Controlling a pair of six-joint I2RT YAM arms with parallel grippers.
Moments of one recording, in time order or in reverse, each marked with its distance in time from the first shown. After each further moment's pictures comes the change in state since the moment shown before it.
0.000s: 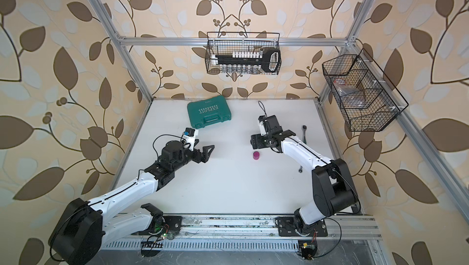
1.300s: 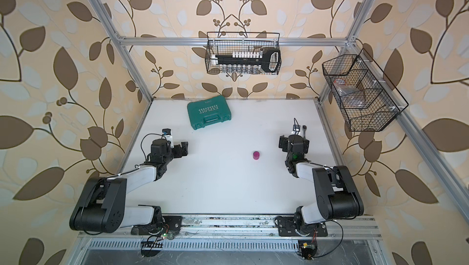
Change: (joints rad) left arm 0.360 0.248 -0.024 0.077 -0.137 0.045; right arm -0.224 -0.051 -0.573 0.959 0.437 -0.104
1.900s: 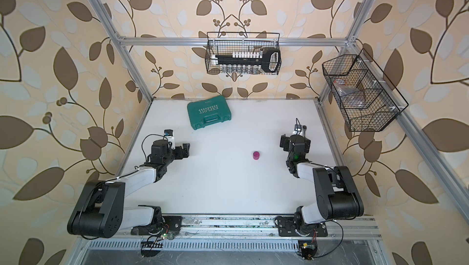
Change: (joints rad) left arm -0.020 -0.106 -0.081 0.015 0.034 0.024; right arm -0.021 0.000 -0.007 0.027 -0.013 0.000
